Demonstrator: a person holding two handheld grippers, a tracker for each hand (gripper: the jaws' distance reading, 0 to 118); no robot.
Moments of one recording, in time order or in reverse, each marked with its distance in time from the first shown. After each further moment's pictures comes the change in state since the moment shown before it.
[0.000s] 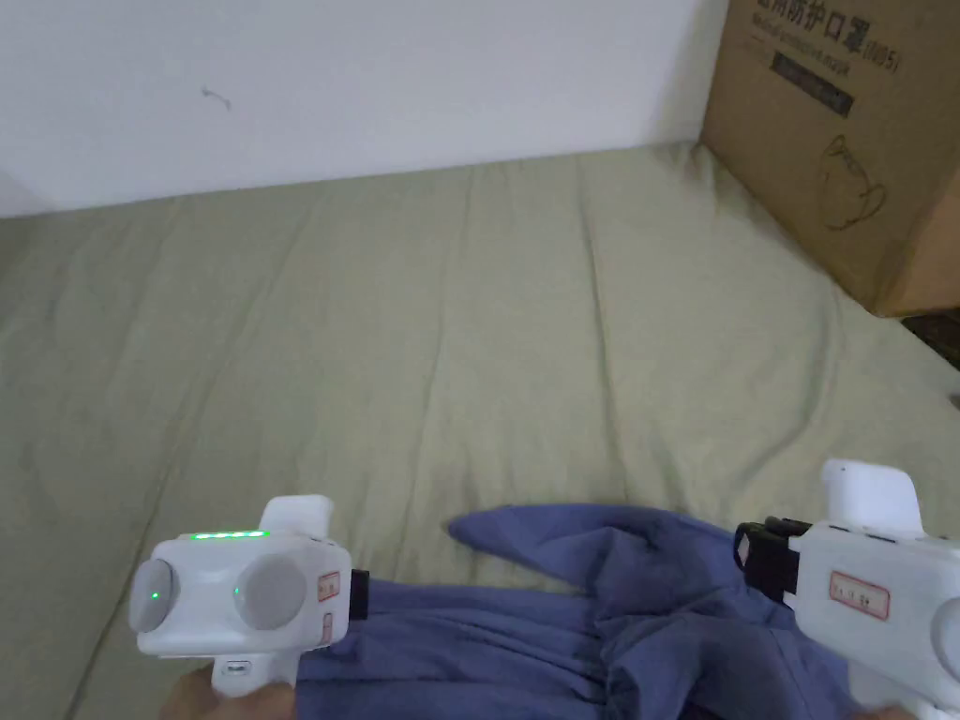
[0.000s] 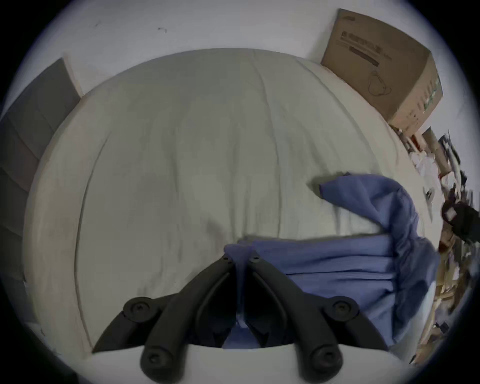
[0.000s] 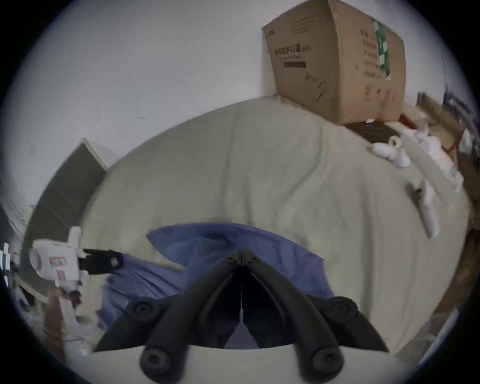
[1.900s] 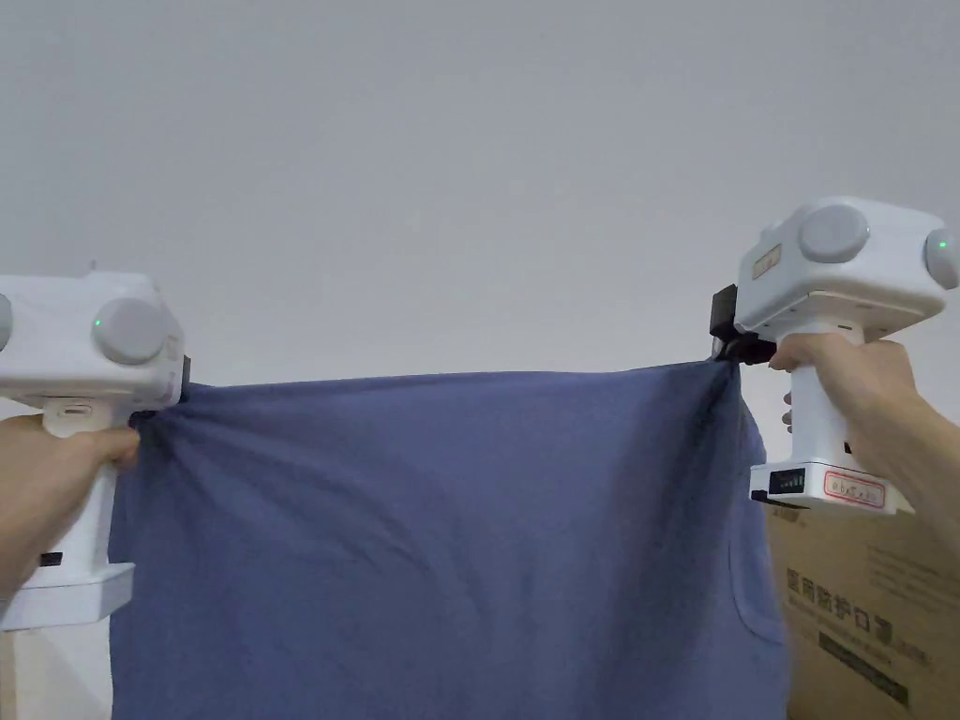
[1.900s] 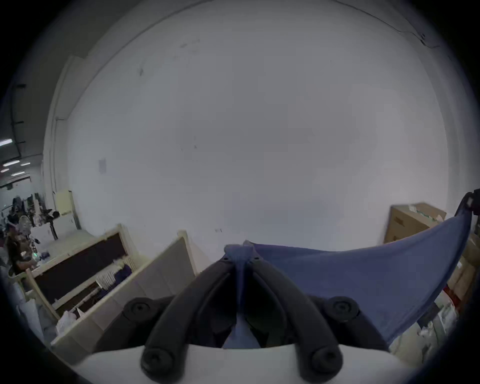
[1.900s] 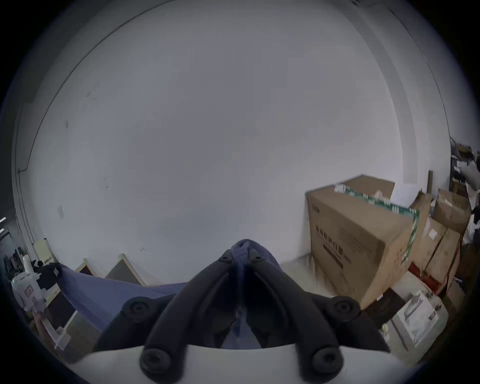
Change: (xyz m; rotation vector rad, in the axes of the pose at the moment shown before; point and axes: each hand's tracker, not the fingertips) left arm -0.063 0.313 0.502 0.986 0.474 0.078; right arm -0.214 0.467 0.262 0.619 0.074 0.103
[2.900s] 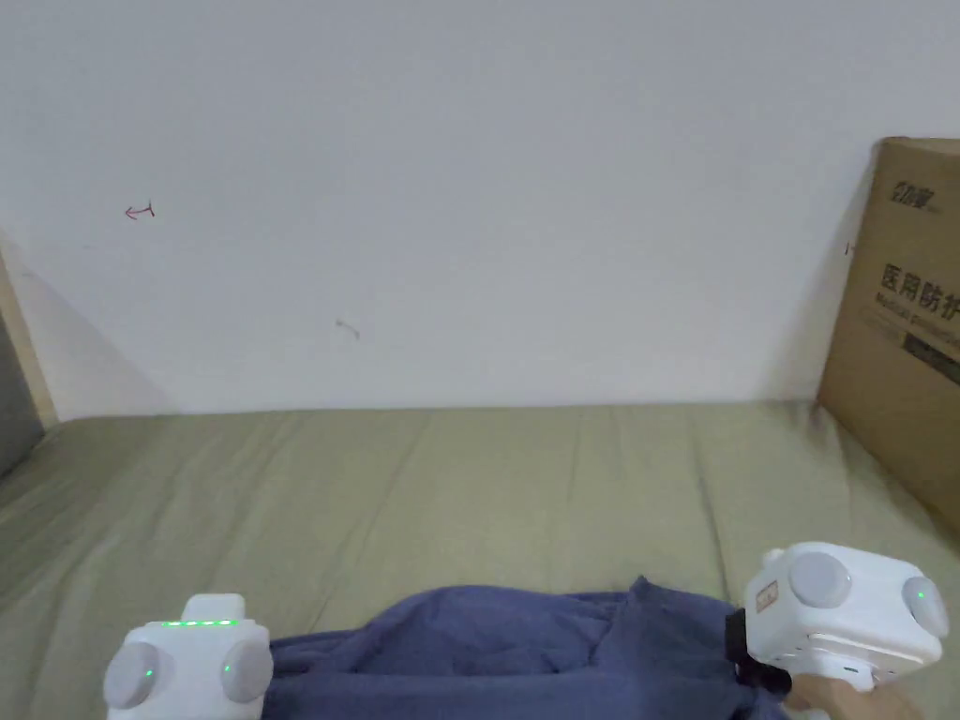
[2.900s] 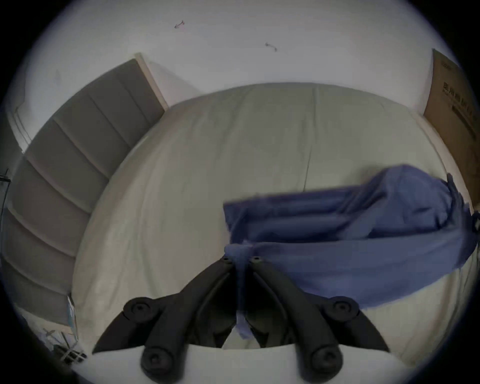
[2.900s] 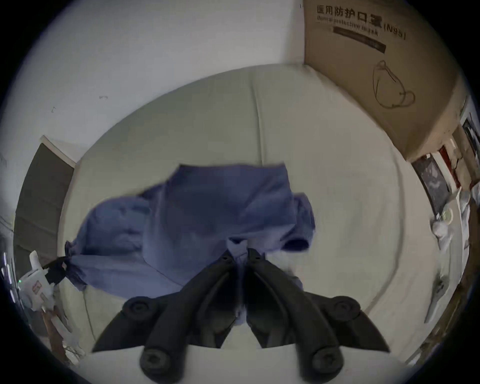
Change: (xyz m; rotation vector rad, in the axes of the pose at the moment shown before) left arm 0.059 -0.556 -0.180 -0.845 0.033 -0.138; right arm 0.129 -0.514 -0.230 -0.897 -0.197 -0.007
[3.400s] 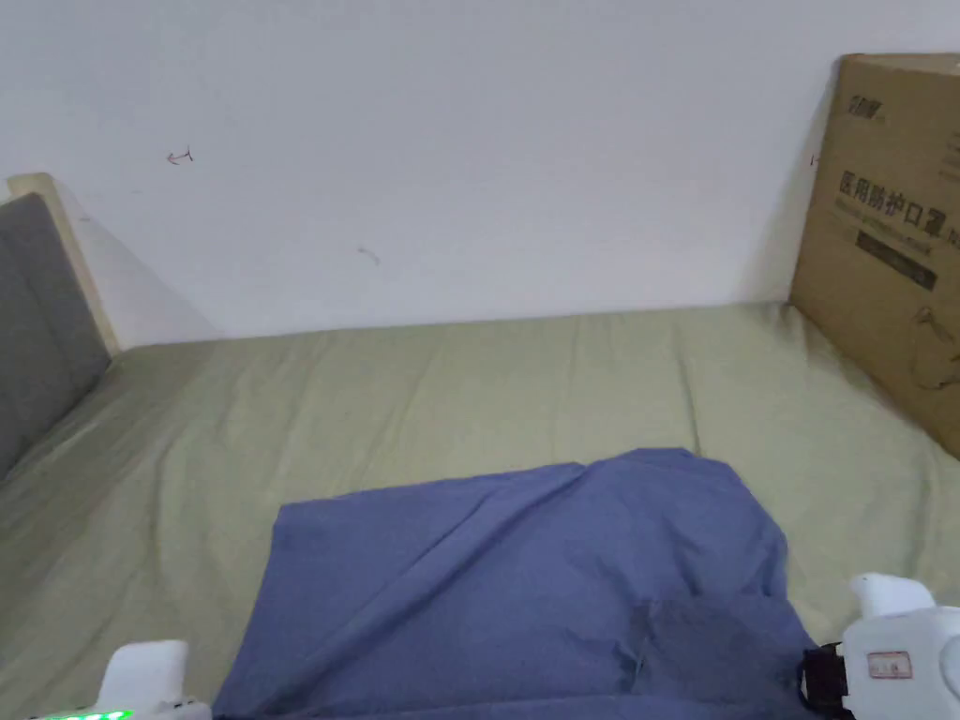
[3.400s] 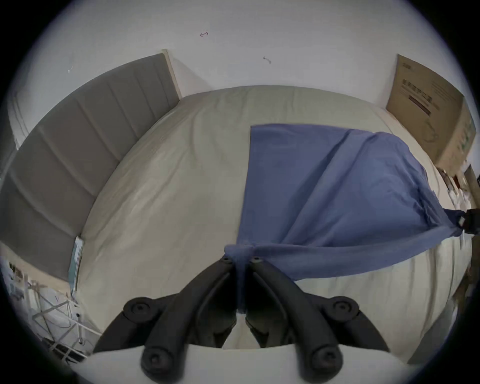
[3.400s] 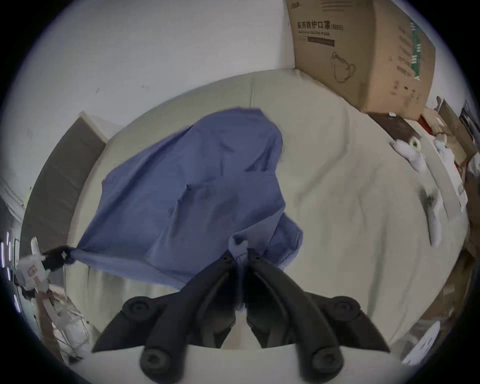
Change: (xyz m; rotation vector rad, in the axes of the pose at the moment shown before) left arm -0.109 -0.234 0.201 0.055 -0.117 0.002; right arm 0.056 -0.270 0.163 0.086 0.084 0.060
